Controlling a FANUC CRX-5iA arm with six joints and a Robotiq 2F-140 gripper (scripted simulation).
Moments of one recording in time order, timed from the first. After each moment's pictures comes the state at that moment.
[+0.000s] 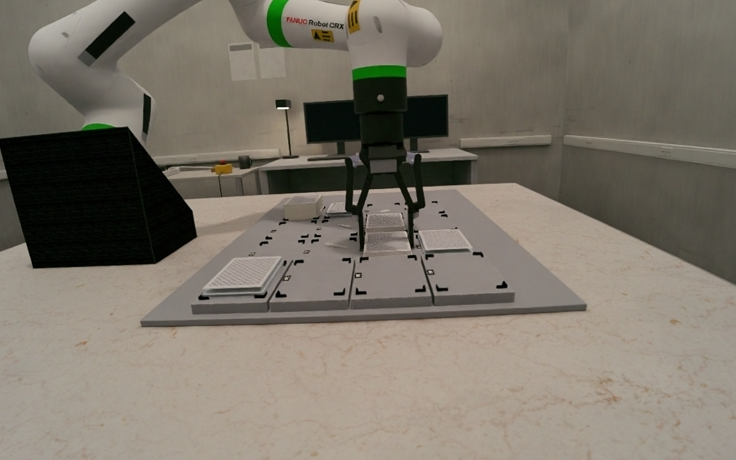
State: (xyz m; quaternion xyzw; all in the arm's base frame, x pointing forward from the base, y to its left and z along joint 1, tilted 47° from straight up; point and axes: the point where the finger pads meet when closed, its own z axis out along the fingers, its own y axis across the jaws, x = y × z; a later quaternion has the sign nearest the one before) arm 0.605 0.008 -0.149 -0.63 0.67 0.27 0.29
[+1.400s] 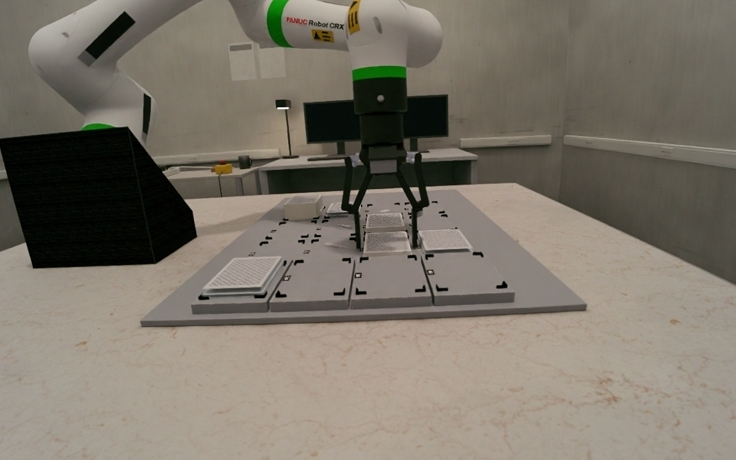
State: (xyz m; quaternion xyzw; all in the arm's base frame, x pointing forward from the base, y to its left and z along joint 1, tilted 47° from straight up) arm 0.605 0.008 -0.150 -0.63 0.67 0.27 0.29
